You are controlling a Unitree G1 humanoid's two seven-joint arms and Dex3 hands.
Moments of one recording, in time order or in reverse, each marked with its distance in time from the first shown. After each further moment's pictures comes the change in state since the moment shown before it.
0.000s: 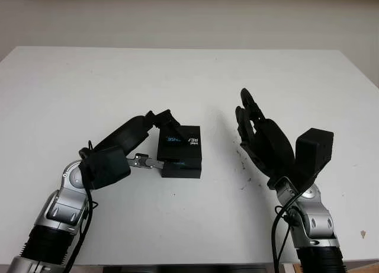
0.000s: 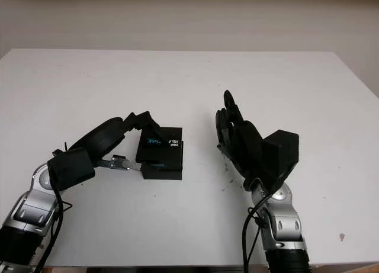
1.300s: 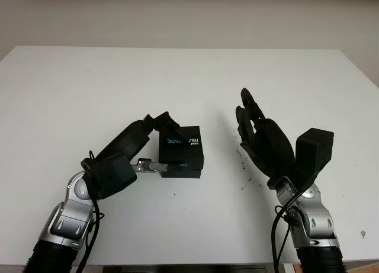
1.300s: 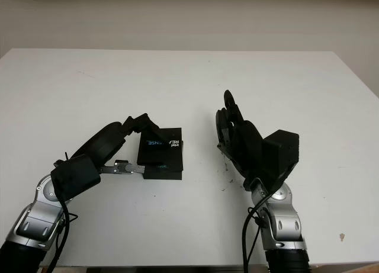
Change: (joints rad) left arm 0.081 -0.045 0.001 -0.097 0.027 0.072 0.111; right arm -0.001 -0.001 -0.001 0.000 -0.001 0.001 0.006
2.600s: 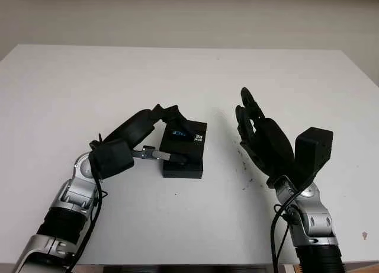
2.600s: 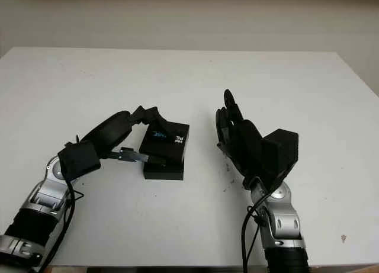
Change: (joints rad) left arm -0.215 -0.015 -0.032 0.335 -0.062 -0.213 -0.095; right arm -0.011 0.004 0.000 0.011 0.002 -0.003 -0.008
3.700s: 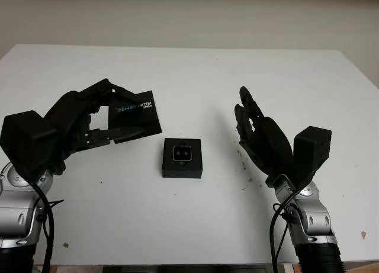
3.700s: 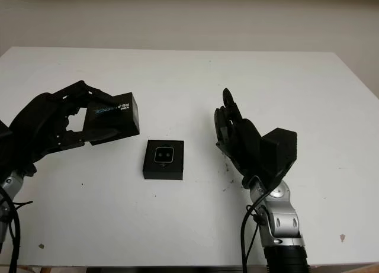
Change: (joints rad) left arm 0.229 0.100 0.288 -0.563 -0.273 0.590 0.079; right arm -0.011 0.000 0.005 0.015 -0.008 -0.014 0.004
